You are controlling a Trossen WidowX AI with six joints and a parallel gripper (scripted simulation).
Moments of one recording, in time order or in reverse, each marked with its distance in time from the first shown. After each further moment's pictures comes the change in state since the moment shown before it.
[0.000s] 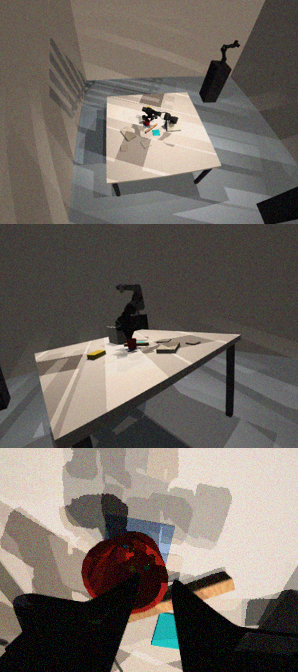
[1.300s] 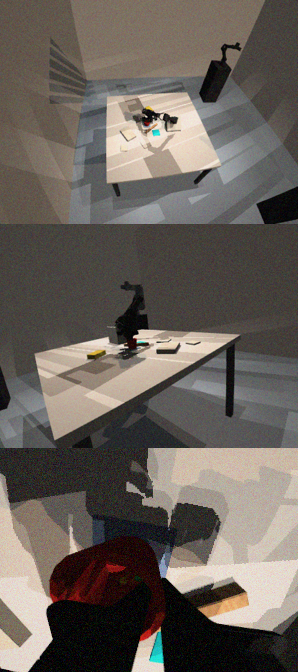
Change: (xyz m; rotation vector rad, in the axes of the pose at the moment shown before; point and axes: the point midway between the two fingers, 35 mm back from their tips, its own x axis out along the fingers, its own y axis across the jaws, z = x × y) arm 0.032 -0.003 -0.001 0.003 0.005 -0.001
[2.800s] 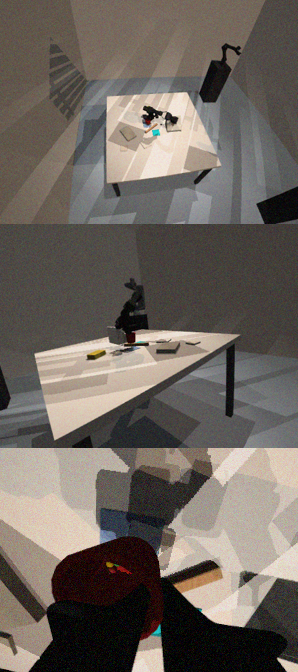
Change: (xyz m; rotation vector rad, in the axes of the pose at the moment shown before) arm -0.046 -0.009 -0.004 0.010 0.004 -0.004
